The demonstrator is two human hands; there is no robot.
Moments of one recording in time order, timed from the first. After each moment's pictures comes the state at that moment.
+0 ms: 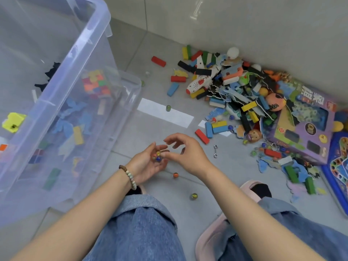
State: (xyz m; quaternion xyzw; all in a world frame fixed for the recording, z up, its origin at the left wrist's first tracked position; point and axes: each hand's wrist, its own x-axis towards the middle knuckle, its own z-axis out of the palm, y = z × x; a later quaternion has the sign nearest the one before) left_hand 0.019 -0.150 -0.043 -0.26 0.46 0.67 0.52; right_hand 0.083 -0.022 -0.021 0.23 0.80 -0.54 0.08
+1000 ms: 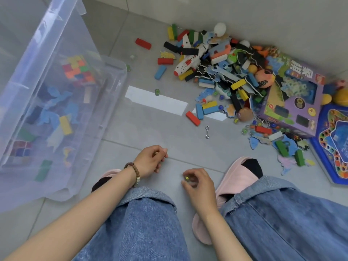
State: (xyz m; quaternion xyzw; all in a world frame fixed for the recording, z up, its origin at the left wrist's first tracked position) left_hand 0.060 -0.152 -0.057 0.05 0.73 0.47 0.50; right_hand 0.219 -0.062 -0.060 0.43 0.74 -0.51 0.03
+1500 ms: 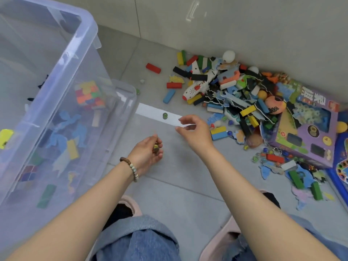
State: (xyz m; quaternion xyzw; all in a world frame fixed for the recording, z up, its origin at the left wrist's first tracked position) left_hand -0.014 -0.119 -0.034 -0.19 0.59 0.65 0.44; right_hand 0.030 0.023 -0.024 0.36 0.75 -0.56 -0.03
